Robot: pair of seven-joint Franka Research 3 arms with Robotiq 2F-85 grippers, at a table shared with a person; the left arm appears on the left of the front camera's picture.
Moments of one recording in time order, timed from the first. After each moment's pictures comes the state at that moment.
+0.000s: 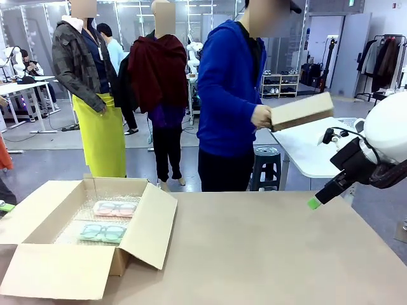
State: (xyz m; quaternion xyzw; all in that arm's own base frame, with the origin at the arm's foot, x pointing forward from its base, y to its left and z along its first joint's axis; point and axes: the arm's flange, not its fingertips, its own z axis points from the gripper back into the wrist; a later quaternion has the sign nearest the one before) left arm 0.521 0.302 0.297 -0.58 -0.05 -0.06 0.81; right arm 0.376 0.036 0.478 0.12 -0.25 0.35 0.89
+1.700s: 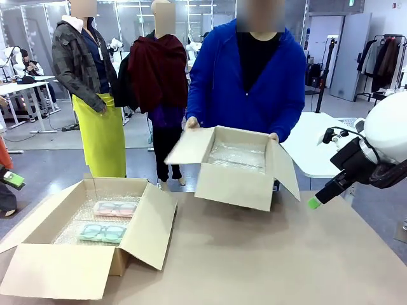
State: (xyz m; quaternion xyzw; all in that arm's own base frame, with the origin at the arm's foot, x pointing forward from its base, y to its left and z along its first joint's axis) left arm 0.470 0.177 0.457 -0.37 -0.21 -0.31 0.85; right arm 0.376 0.036 0.479 0.12 -0.25 0.35 0.89
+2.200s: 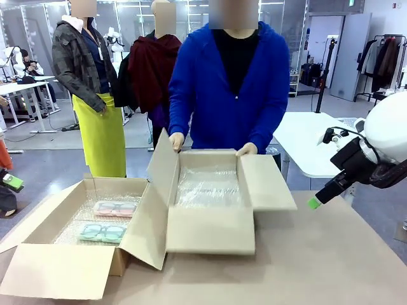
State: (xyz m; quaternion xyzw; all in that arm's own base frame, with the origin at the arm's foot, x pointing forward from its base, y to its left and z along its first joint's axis) left arm 0.473 0.185 0.448 -0.37 -0.21 -0.31 0.85; right arm 0.376 0.036 0.479 0.12 -0.25 0.35 0.89
